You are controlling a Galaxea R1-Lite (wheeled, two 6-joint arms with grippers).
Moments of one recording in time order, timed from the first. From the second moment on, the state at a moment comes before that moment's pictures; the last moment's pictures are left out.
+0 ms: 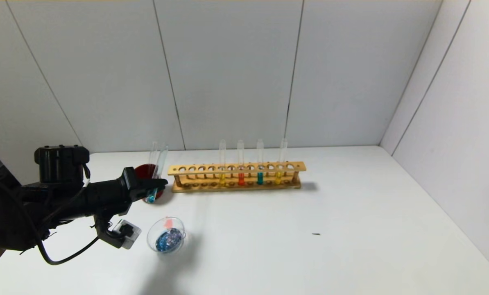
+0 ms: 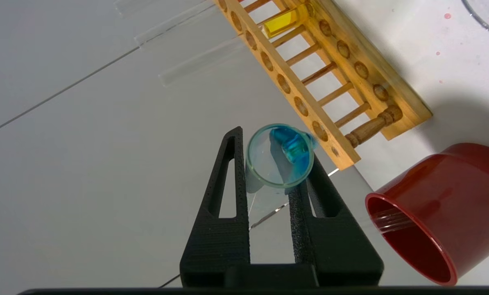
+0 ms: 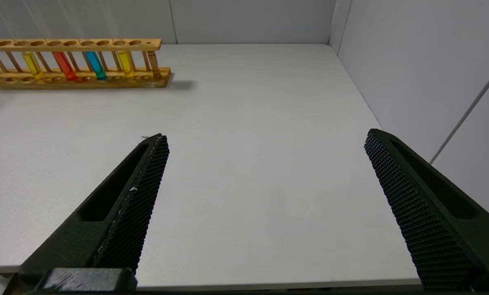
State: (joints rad) left arm -0.02 1.82 -0.60 -0.78 -0.76 2.34; right arm 0.00 0.00 0.00 0.00 0.00 0.00
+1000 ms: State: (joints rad) left arm -0.02 1.75 -0.58 -0.81 -0.76 2.39; right arm 0.00 0.00 0.00 0.00 0.00 0.00
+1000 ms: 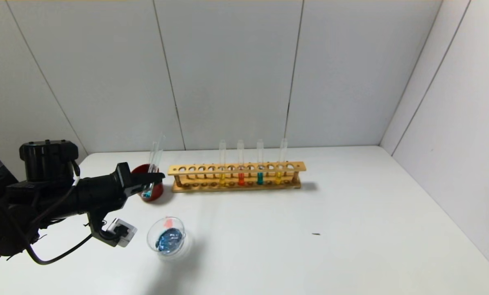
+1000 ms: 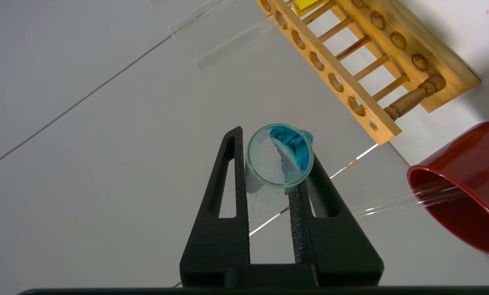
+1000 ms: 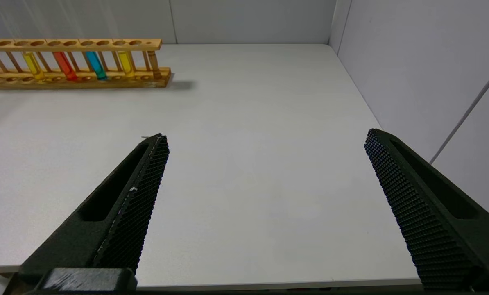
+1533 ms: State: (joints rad) left arm -0.02 1.75 -0.57 -0.81 -0.76 2.40; right arm 0.00 0.00 0.00 0.00 0.00 0.00
